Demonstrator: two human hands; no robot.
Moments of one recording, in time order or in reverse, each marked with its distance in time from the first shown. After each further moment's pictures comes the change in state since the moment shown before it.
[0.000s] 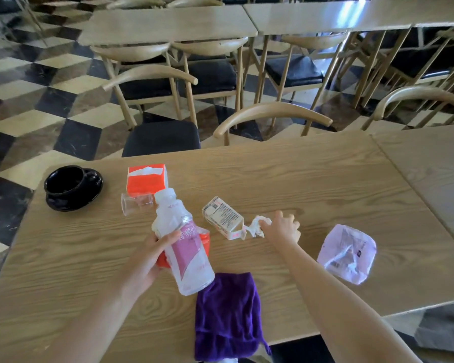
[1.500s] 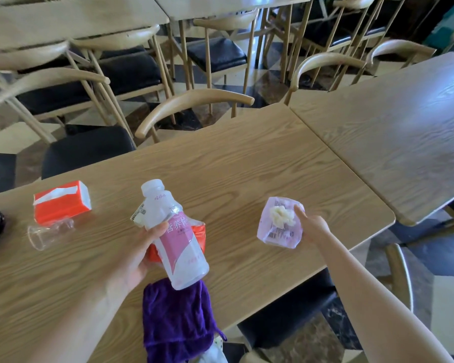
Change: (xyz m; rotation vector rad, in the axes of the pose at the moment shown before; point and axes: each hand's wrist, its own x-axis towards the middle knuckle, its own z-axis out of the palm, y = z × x) left_hand 0.034 0.015 0.130 0.082 -0.021 -0.222; right_hand 0.017 0.222 -0.062 0.606 0.004 0.399
